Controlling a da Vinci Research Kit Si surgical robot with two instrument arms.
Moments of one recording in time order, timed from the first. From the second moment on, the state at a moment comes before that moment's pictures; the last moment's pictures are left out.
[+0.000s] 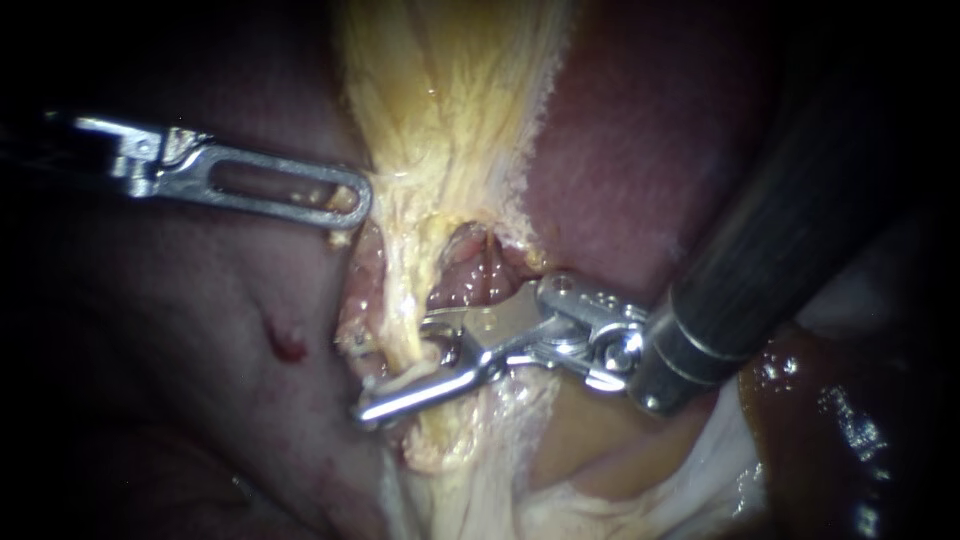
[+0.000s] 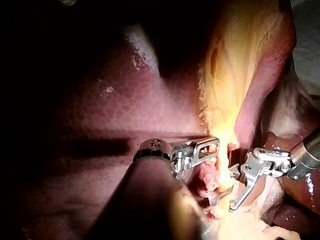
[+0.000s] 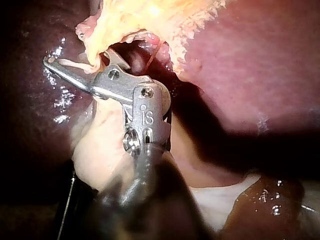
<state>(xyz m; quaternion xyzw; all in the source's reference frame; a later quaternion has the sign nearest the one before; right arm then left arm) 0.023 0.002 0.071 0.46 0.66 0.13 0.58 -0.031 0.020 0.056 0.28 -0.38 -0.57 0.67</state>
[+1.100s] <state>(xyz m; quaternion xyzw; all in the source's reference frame) 0.021 0.005 0.069 0.41 0.68 0.24 0.56 -0.031 0.020 0.056 0.28 -0.38 -0.57 0.67</state>
